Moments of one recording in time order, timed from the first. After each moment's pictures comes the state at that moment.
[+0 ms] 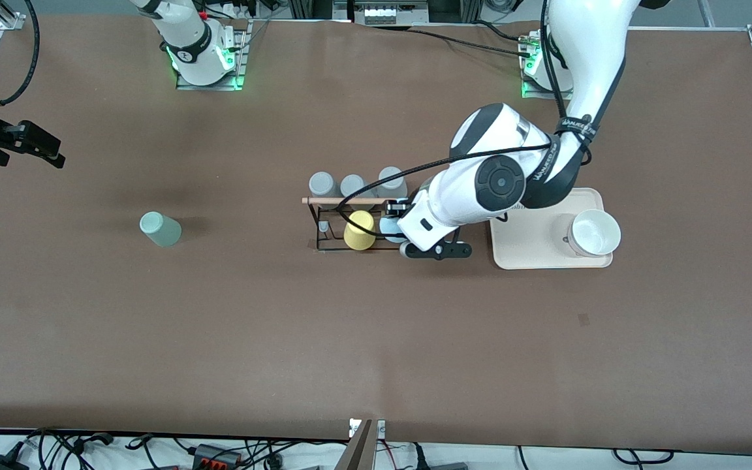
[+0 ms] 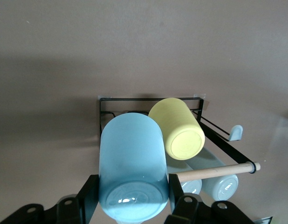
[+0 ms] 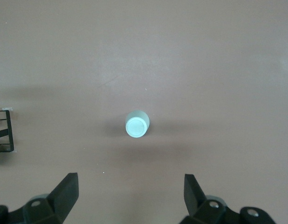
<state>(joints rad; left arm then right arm) -0.43 0.63 -0.18 -1.30 -0.32 1.86 -0.55 -0.04 -0.07 -0.02 -1.76 -0.02 1.72 -0.03</state>
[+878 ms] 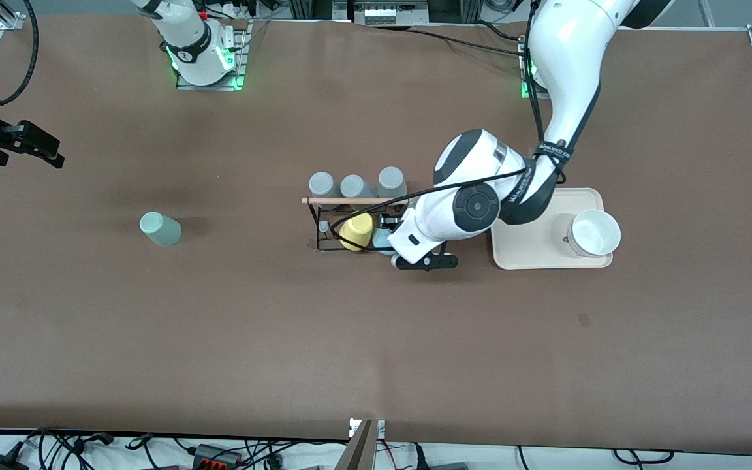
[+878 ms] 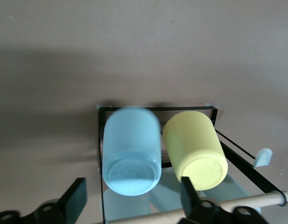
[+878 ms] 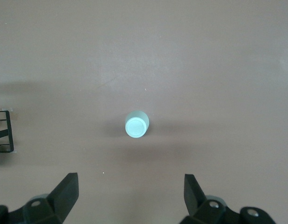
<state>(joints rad) -0.44 0.71 -0.17 -1.26 -0.31 1.89 -0.55 -0.04 -0.07 -0.02 -1.76 -0.02 1.72 -0.03</state>
